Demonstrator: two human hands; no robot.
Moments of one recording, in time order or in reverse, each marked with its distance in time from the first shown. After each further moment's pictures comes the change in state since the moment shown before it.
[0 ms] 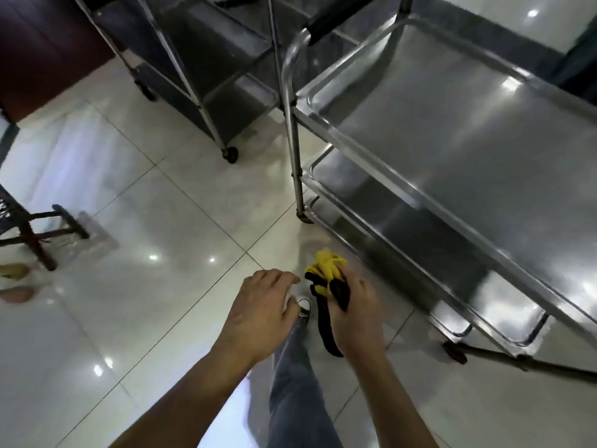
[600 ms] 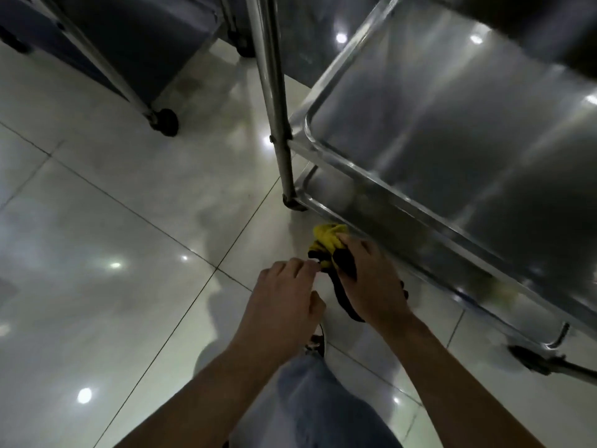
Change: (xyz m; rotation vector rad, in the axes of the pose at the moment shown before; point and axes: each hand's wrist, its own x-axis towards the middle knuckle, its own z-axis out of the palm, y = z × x) left_hand 0.271 -0.169 0.204 0.019 -0.167 0.150; right_hand 0.299 0.146 0.208 -0.232 -0.101 -0.039
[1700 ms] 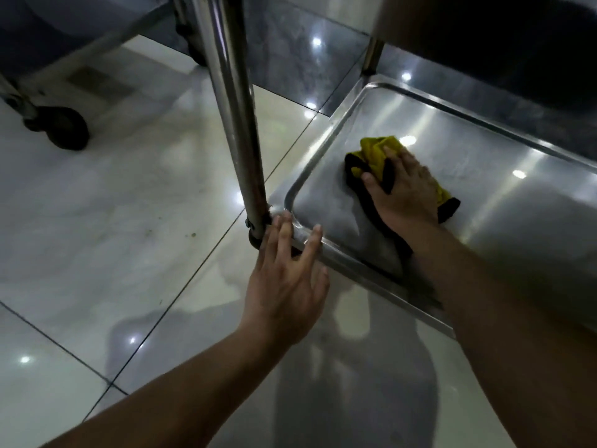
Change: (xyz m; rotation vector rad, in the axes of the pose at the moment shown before) left_hand 0.299 -0.169 0.269 0.149 0.470 0.190; right_hand 0.360 0.214 0.108 -0.259 0.563 0.051
